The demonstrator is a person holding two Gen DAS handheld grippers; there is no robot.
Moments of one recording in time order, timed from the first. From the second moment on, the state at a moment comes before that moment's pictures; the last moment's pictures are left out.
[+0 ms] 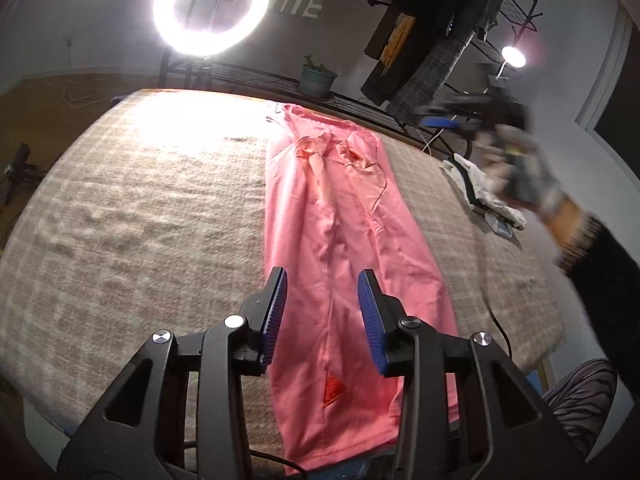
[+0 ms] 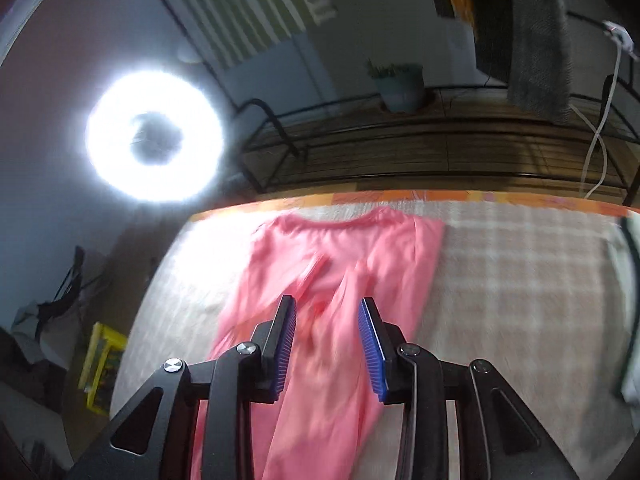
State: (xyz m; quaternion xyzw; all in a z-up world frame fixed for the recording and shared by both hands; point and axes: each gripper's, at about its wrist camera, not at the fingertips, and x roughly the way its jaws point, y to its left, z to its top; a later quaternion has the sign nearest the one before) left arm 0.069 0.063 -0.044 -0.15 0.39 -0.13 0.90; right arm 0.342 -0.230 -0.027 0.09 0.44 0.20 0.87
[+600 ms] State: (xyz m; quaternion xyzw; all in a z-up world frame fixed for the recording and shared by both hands) left arm 0.037 0.068 -0.111 -0.14 0.52 -0.12 0.84; right arm 0.018 -0.221 -0.171 0.15 0.57 0.23 0.77
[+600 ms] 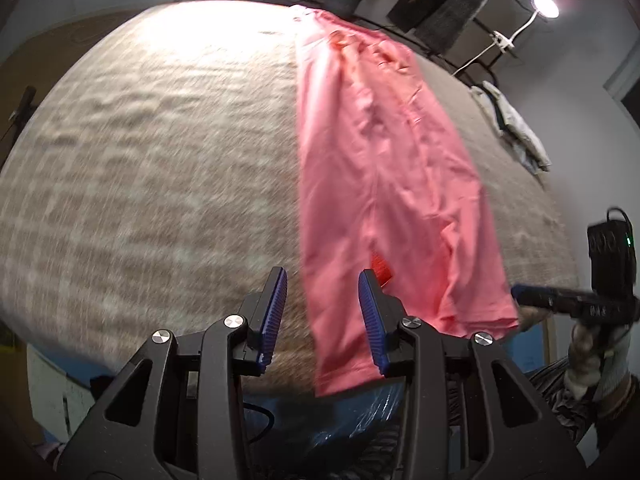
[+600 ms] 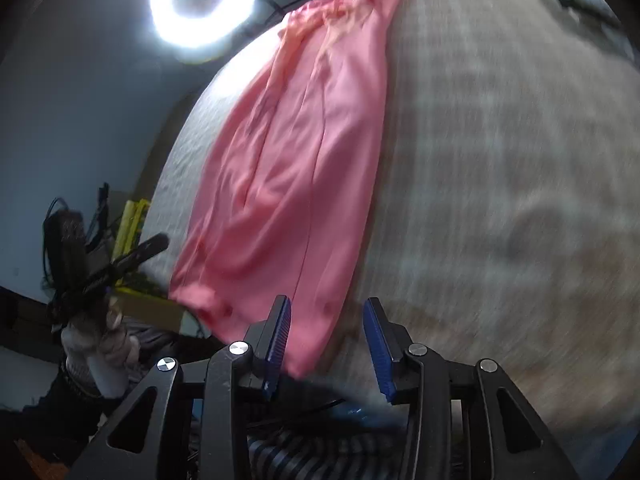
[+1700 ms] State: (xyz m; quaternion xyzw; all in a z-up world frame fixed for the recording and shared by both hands) left arm 0.042 -0.027 -0.121 -0.12 0.53 -0.23 0.81; right arm 0.003 -0.206 -0.178 0.12 0.56 0.28 0.77
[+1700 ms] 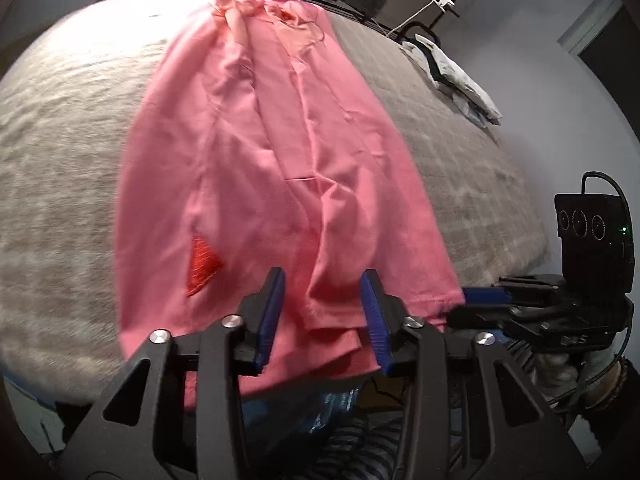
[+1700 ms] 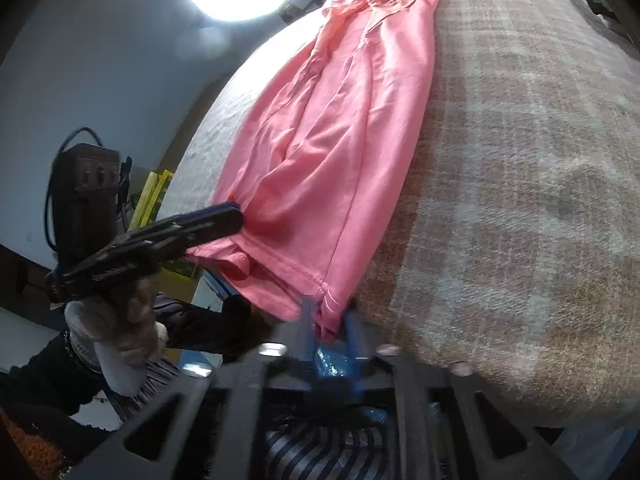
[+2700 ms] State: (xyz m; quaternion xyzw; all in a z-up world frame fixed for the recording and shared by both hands) left arm 0.027 0.100 -0.115 -0.19 0.54 -0.13 0.81; right arm 0.023 -0.214 -0.190 0.18 0.58 0.30 0.74
